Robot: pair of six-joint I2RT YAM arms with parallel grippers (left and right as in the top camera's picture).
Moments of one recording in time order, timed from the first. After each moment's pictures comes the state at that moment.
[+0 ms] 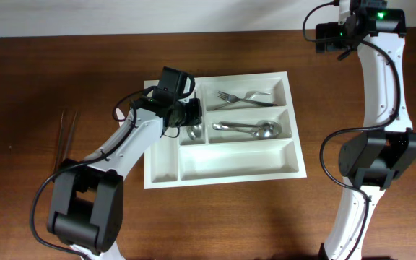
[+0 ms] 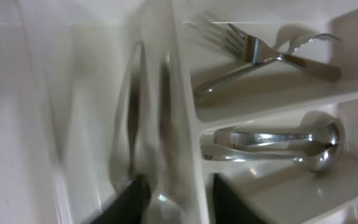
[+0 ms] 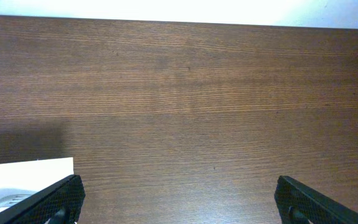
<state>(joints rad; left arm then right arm) -0.37 1.87 1.33 -0.48 0.19 -0.39 -0.11 2.29 2.43 -1.12 0.09 -0.13</state>
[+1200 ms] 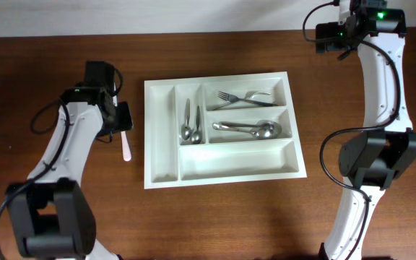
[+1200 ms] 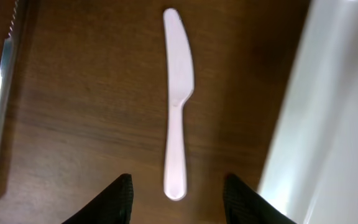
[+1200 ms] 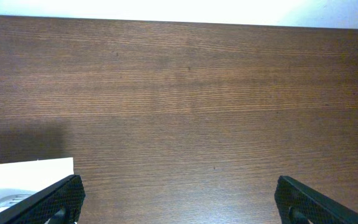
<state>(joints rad) -0.01 1.78 1.38 -0.90 -0.09 -0.22 -0.11 2.29 2.43 -1.12 0.09 -0.13</state>
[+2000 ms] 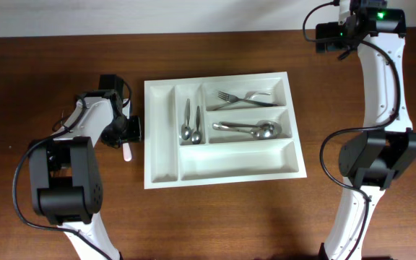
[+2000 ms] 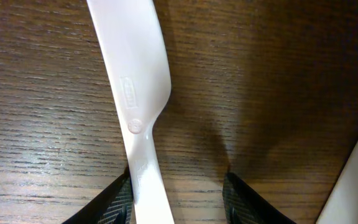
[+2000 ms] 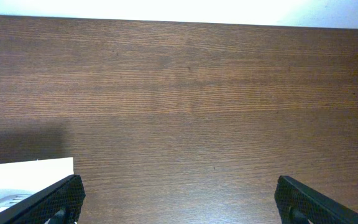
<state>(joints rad) 0.01 2.04 1.38 -0.85 0.02 -0.12 -0.11 2.29 2.43 -1.12 0.09 -0.13</state>
